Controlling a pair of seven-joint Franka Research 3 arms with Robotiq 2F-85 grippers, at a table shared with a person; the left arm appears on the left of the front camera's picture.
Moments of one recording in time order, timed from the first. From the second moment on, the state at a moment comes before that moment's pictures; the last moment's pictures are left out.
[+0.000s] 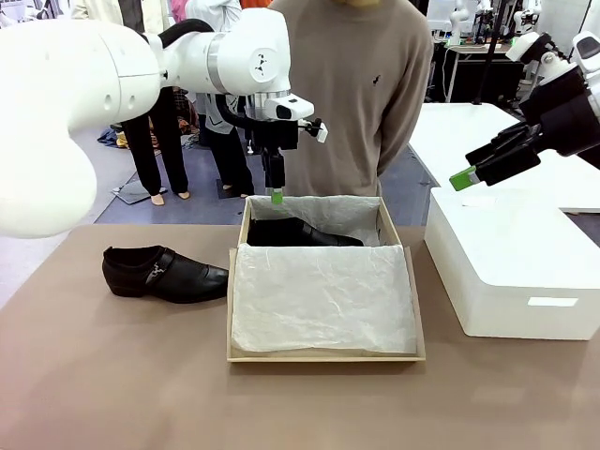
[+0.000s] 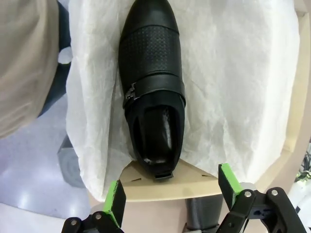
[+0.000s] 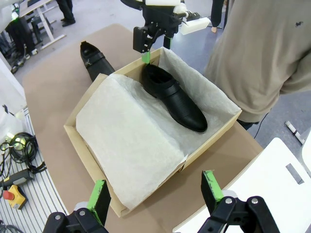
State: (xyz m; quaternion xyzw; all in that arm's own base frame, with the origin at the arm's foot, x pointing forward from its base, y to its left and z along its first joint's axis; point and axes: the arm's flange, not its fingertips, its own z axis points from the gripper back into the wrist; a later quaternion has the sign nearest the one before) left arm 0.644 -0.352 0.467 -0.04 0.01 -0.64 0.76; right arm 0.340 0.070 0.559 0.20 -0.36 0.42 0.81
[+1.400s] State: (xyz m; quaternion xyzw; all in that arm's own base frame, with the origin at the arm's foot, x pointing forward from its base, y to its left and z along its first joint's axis) left arm 0.574 -0.286 0.510 0.00 0.01 -0.69 0.73; right arm 0.340 0.070 0.559 0.20 -0.36 0.42 0.81
